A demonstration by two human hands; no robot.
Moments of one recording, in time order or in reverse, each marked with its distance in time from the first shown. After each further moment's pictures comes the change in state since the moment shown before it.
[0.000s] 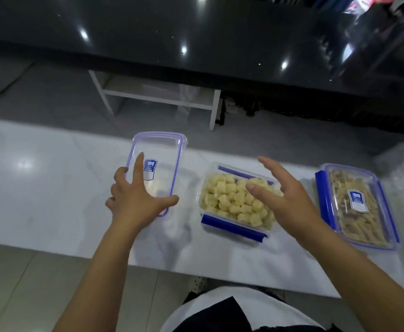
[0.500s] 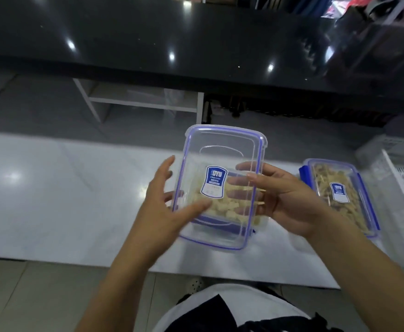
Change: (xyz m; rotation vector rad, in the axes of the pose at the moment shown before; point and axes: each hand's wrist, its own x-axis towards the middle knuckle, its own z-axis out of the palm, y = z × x) left_hand -0.089 0.073 -0.030 -0.762 -0.266 0.253; right_hand -0.005 -0.008 -0.029 0.807 -0.345 0.173
